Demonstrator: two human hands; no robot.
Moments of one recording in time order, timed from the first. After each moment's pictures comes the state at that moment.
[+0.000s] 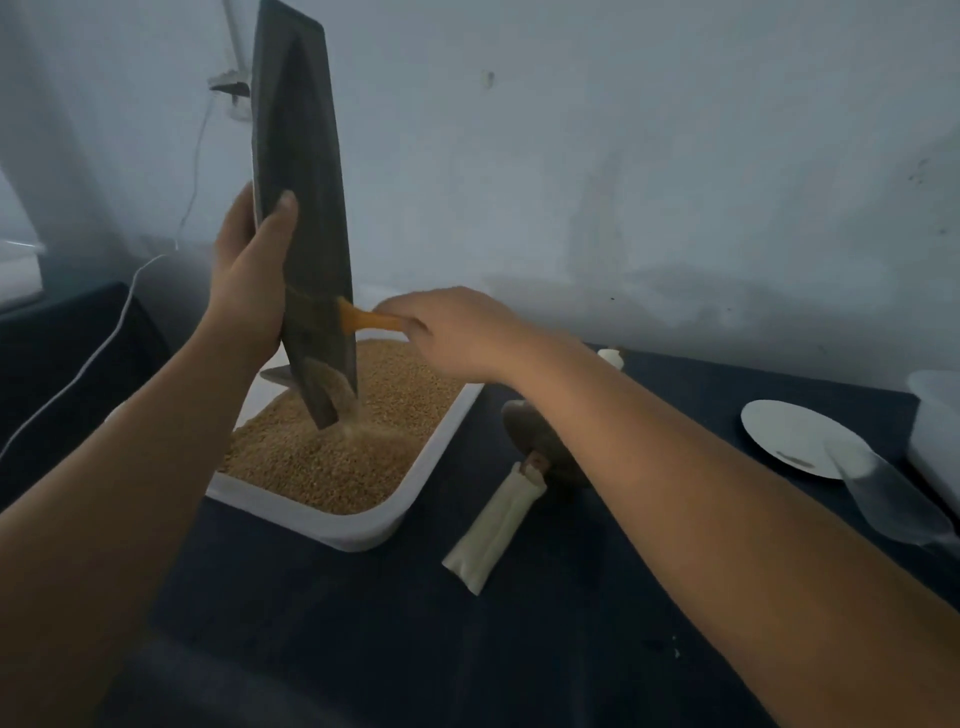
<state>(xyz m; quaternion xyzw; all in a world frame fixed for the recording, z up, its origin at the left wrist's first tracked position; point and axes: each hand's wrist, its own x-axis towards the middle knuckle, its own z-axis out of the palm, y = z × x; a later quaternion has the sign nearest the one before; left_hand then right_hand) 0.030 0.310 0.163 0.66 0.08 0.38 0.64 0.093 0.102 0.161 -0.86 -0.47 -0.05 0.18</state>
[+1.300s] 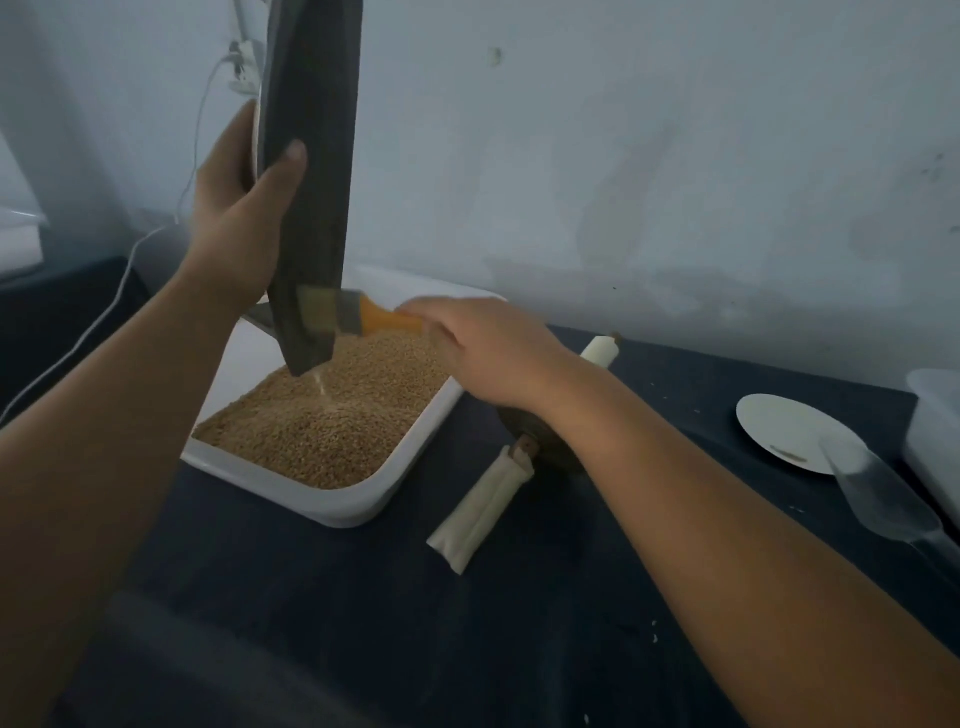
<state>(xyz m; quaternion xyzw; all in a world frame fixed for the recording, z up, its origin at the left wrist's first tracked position) 0.031 0.308 0.183 0.73 -0.05 0.43 0.52 0.078 0.059 0.139 -0.85 -0.47 -0.09 0.21</state>
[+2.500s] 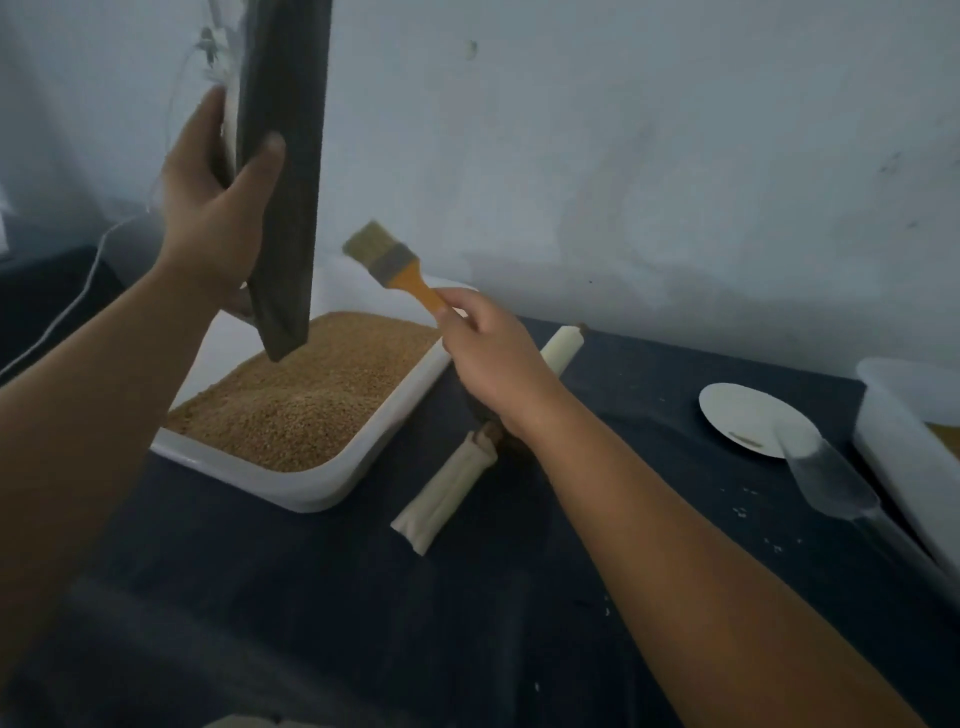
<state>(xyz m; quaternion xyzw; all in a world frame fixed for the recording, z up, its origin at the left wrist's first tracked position) 0.031 0.296 0.181 0.75 0.00 0.46 0.47 0.059 0.027 0.119 -0.81 -0.26 0.01 0.53</state>
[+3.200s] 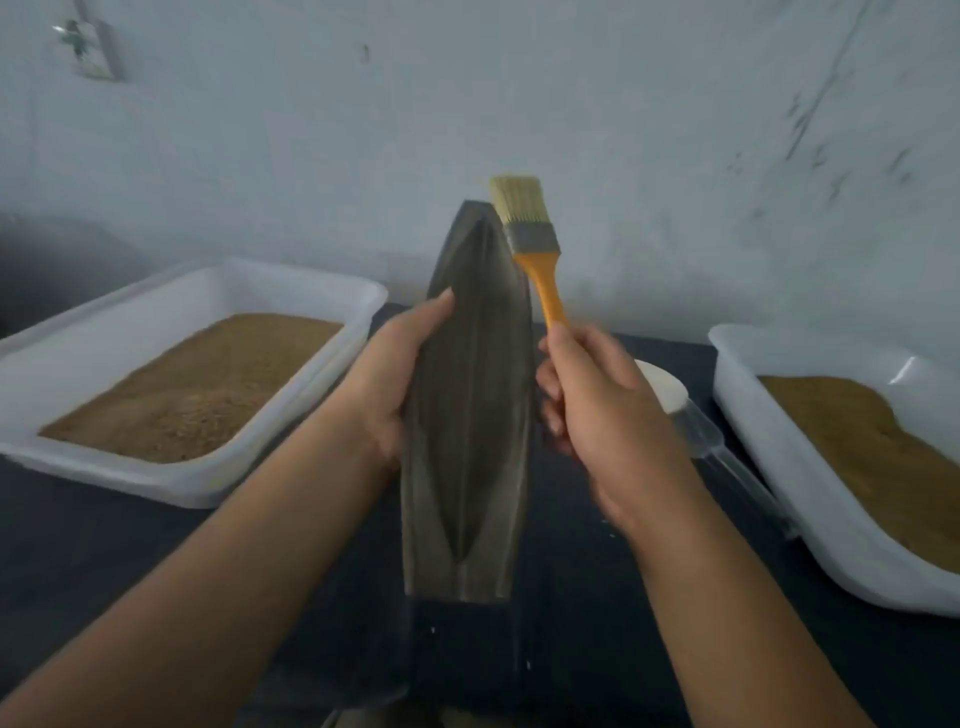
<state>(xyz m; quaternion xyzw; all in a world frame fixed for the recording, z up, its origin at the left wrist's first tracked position) -0.024 0.041 0.138 0.47 0.03 -0.15 0.87 -0.038 -0.141 0.135 -0.71 -0.11 -0.04 0.70</state>
